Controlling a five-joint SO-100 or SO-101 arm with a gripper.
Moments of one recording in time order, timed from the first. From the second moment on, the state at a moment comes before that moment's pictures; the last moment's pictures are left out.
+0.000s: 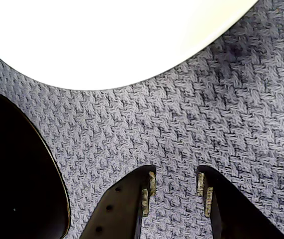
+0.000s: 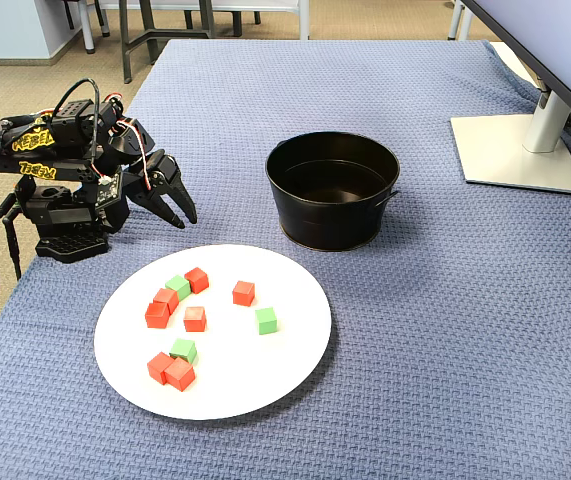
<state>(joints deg) 2.9 177.0 168.2 63.0 -0.4</state>
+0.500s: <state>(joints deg) 4.6 169.9 166.1 65.4 -9.8</state>
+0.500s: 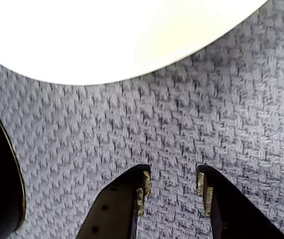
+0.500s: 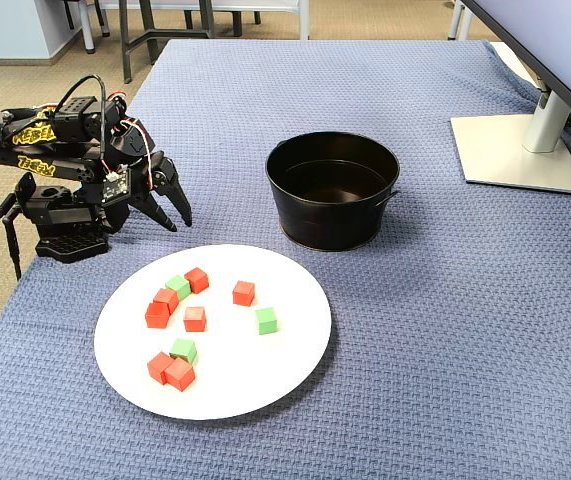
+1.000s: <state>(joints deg) 16.5 158.2 153.5 50.4 -23.2</state>
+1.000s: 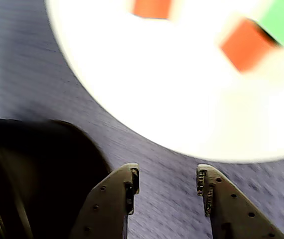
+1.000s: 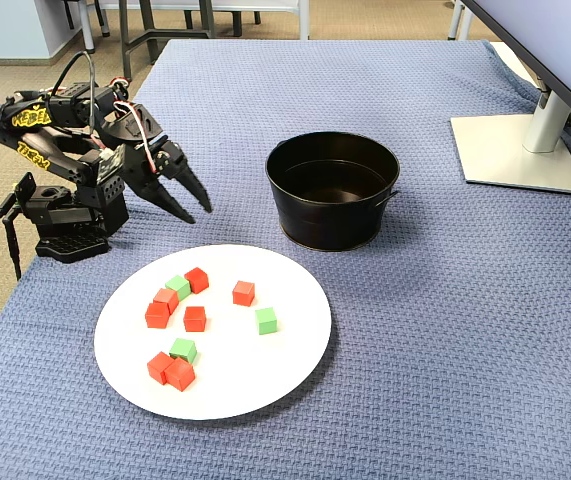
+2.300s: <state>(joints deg) 29.6 107.0 130.4 60.5 -75.1</state>
